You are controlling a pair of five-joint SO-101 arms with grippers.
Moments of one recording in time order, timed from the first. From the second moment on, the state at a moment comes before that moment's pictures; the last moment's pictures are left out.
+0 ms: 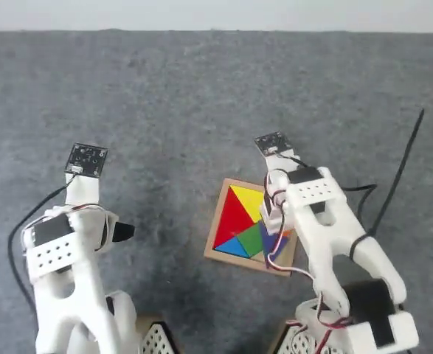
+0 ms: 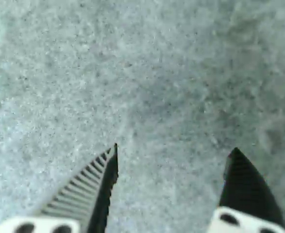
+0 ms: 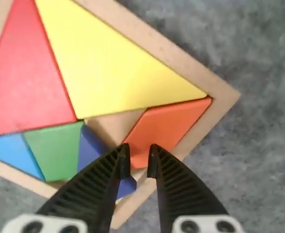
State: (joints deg) left arm -29.2 -43.6 65.3 62.5 -25.7; right arm -18.2 -11.0 44.7 61.6 5.8
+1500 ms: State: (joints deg) left arm -25.5 -43.6 67.1 62.5 -25.7; right arm -30.6 -23.9 55.4 52.6 14.0
